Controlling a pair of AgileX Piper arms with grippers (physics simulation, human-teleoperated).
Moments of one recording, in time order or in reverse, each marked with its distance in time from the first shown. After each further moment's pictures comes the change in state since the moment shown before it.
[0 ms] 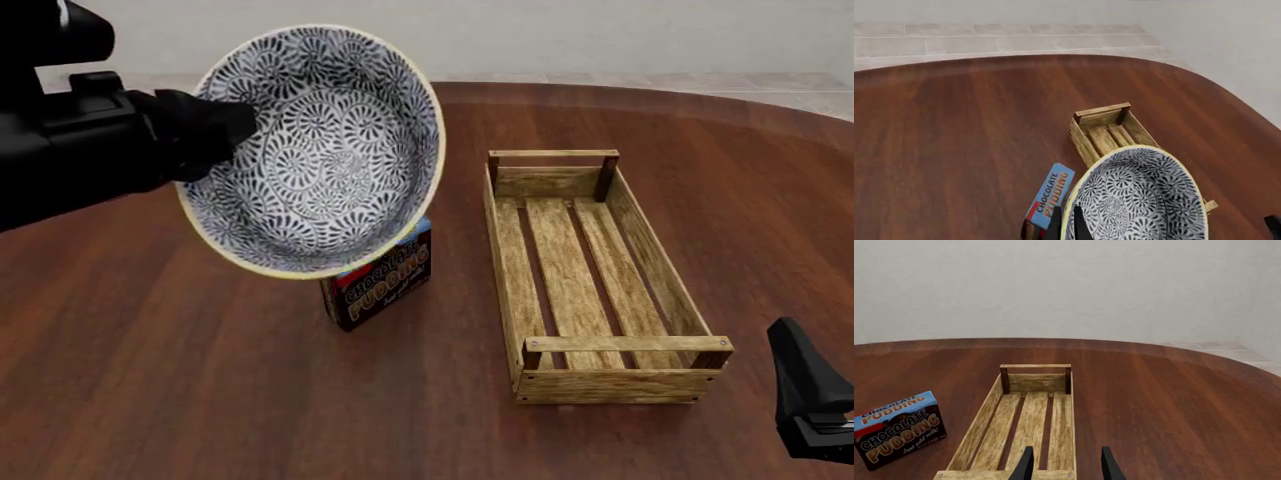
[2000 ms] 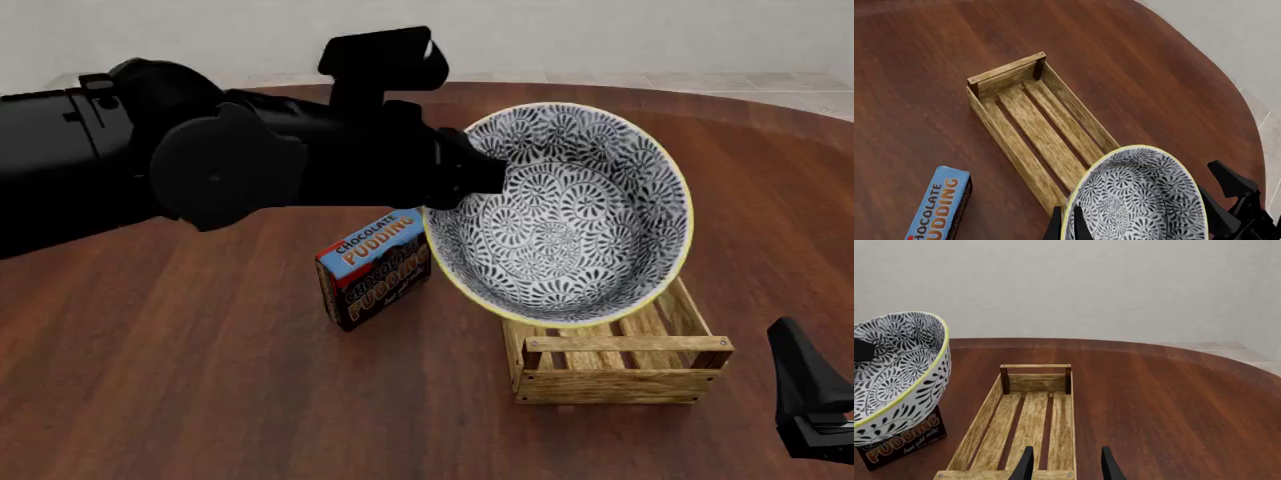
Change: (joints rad) left arm -0.358 0.485 -0.345 0.076 -0.105; right arm 0.000 0.000 0.000 0.000 0.000
